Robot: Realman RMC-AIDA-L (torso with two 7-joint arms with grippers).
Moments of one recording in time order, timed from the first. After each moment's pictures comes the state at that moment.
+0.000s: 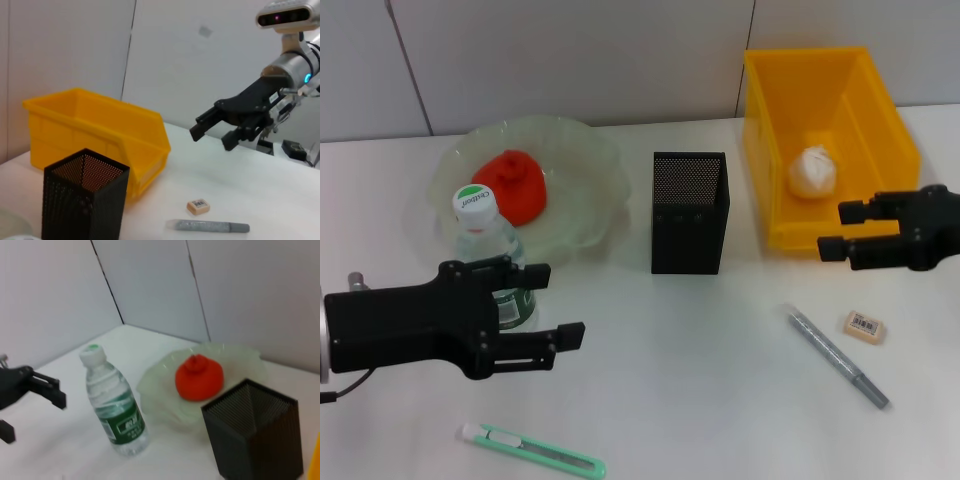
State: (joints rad) left arm -0.23 -2.07 1.23 1.26 1.72 1.51 -1.74; right arm 0.43 2.04 2.50 1.16 1.03 -1.73 1.83
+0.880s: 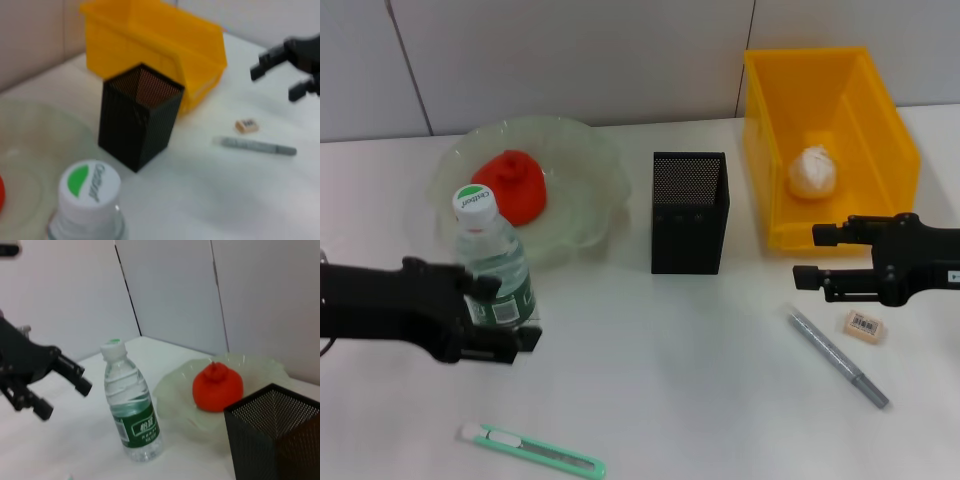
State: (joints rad) left arm -0.31 -2.06 1.23 1.56 2.12 1.60 -2.21; right arm 0.40 2.08 2.51 1.02 1.09 -1.67 1.59
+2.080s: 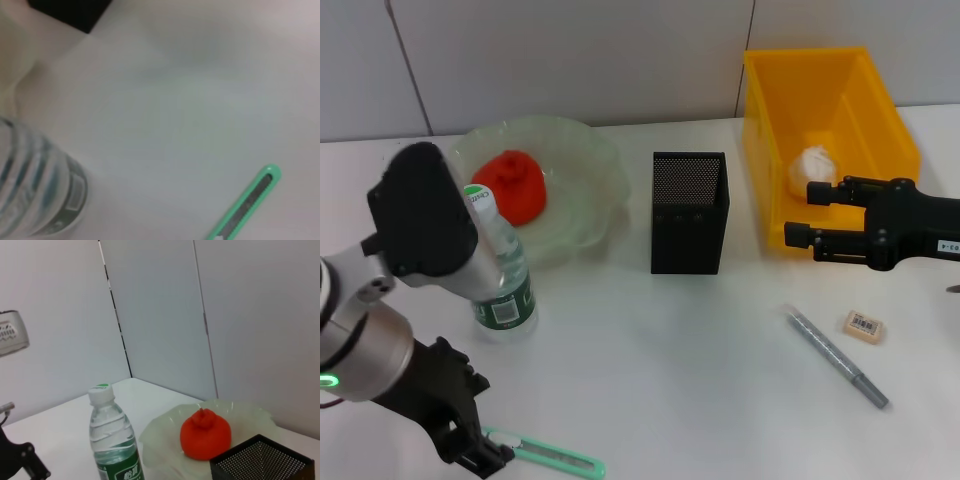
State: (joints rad) left arm -0.46 -2.07 1.59 1.62 2.55 1.73 -2.37; right arm 0.41 2.08 2.52 0.95 1.21 -1.61 1.51
